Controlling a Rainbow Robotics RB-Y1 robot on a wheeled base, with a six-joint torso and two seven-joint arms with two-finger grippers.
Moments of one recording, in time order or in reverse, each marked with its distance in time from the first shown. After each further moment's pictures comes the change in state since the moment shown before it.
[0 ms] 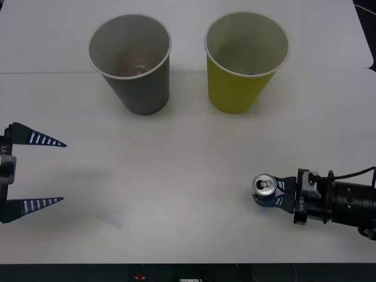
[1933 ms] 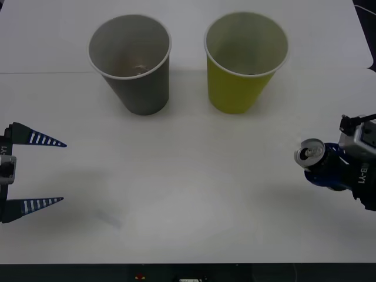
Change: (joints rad) right arm 0.105 -0.391 -0.156 -1.140 0.316 -0.067 -1.229; left arm 0.000 0.000 0.000 0.000 0.000 0.000 0.000
